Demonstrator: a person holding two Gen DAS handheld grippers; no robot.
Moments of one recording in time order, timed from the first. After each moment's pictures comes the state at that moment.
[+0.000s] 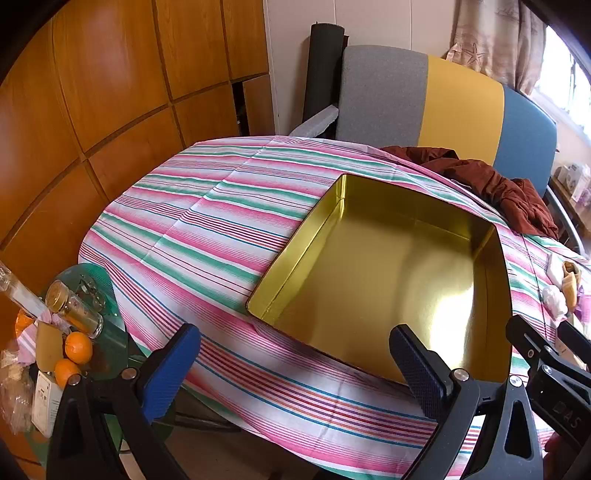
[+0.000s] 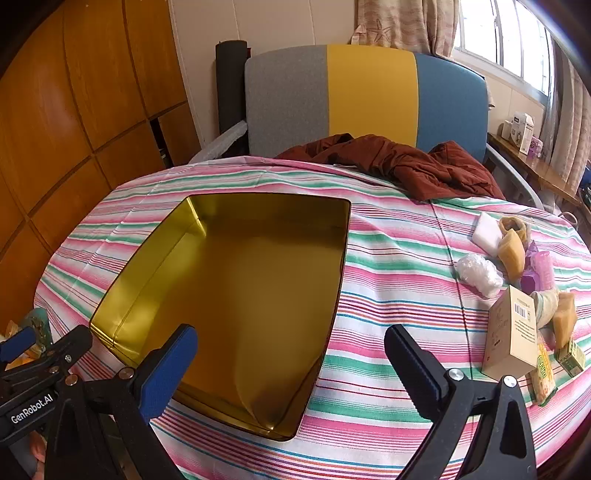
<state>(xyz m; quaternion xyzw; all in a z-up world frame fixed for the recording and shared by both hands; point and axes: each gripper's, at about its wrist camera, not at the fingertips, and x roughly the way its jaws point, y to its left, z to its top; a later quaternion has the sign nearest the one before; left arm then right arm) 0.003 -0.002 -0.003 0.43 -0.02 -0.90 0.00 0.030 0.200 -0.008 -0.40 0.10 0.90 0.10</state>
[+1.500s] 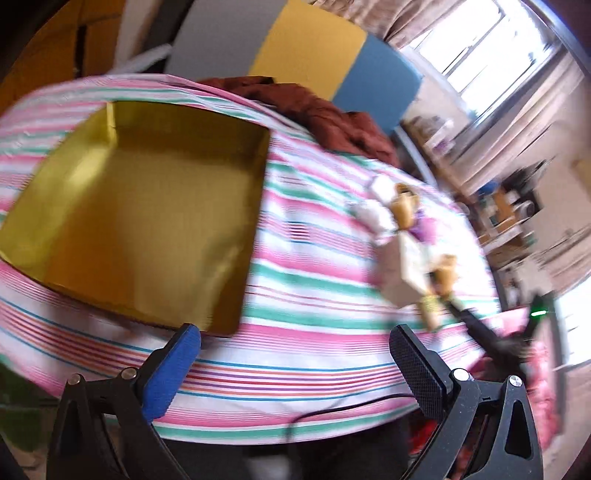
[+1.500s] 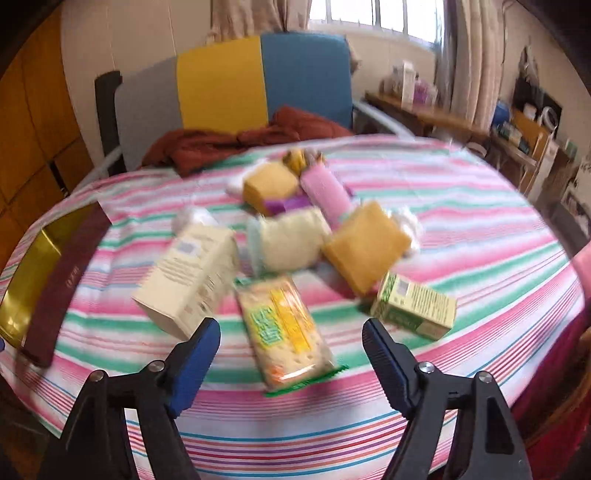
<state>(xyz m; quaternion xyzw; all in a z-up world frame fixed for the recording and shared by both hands) 0.052 0.148 -0.023 0.52 0.09 -0.79 -0.32 0.196 0.461 -0.053 -0.41 0.15 0.87 0.24</state>
